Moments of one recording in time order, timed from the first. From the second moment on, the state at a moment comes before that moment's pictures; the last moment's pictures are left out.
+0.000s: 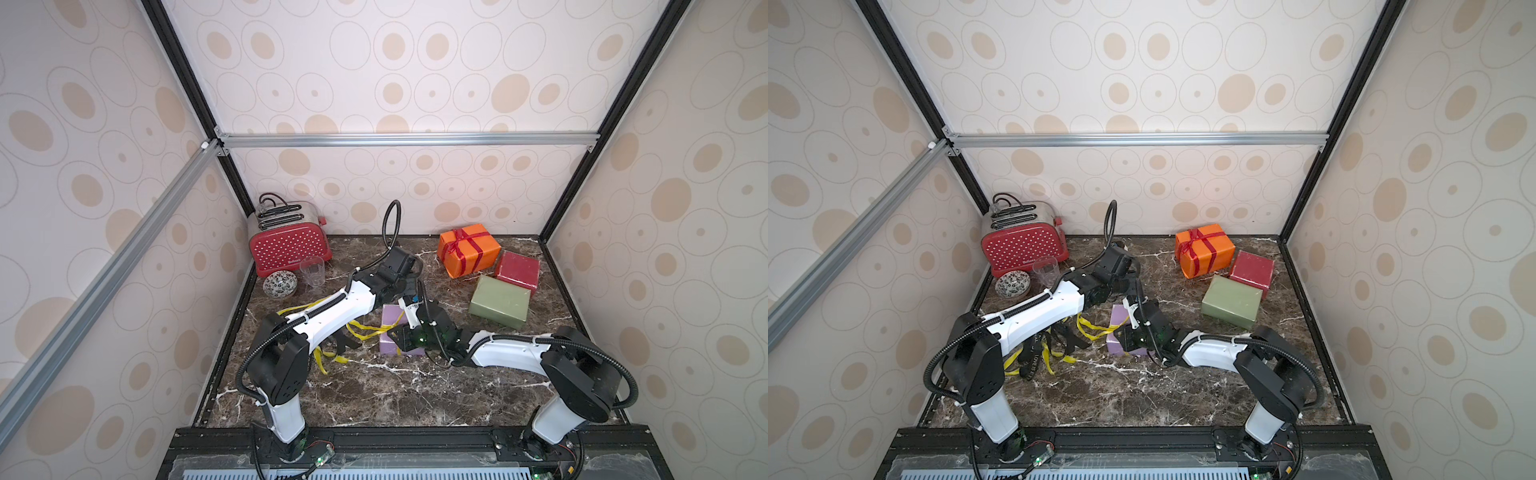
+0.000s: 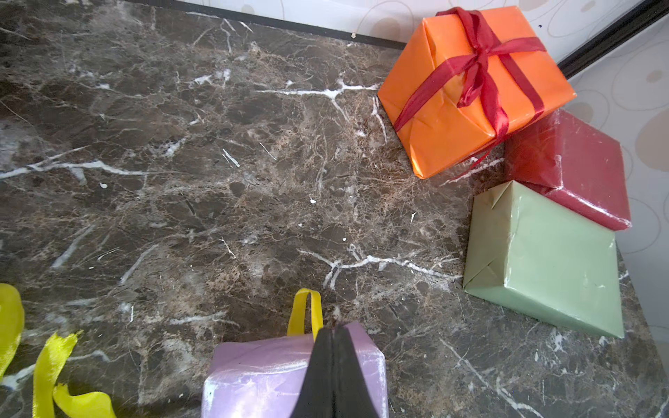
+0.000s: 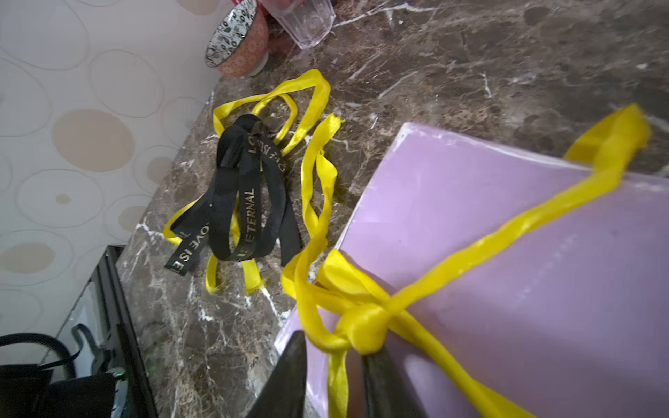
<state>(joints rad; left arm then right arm) -0.70 1.76 1.45 -0.47 -0.20 -0.62 0.88 1.64 0.82 0.21 -0.11 0.56</state>
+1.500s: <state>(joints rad) -0.67 1.78 1.36 -0.52 -0.06 -0.58 0.98 1.30 0.51 0.07 -0.01 0.62</state>
